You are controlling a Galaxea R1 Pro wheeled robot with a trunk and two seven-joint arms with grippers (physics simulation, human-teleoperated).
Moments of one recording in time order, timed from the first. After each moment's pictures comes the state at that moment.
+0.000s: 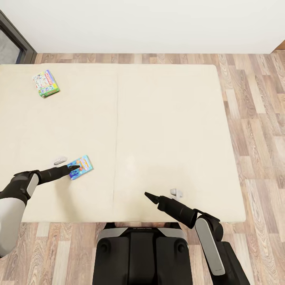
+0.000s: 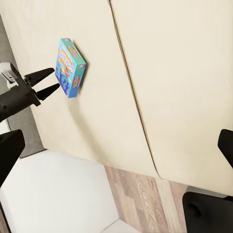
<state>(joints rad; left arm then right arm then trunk) -1.04 0.35 0.37 -0.50 -0.03 0.53 -0.69 -0.31 0.11 0.04 -1.57 -0.59 0.80 0.33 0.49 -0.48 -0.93</state>
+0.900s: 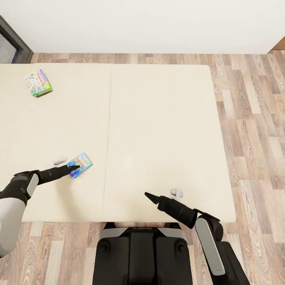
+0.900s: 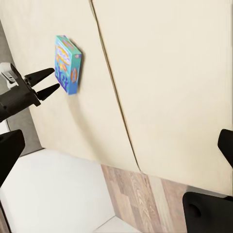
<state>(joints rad) -1.04 0.35 0.37 -0.50 -0.03 0.53 -0.69 -0.31 0.11 0.04 -1.57 -0.59 0.80 0.33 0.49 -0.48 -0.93</state>
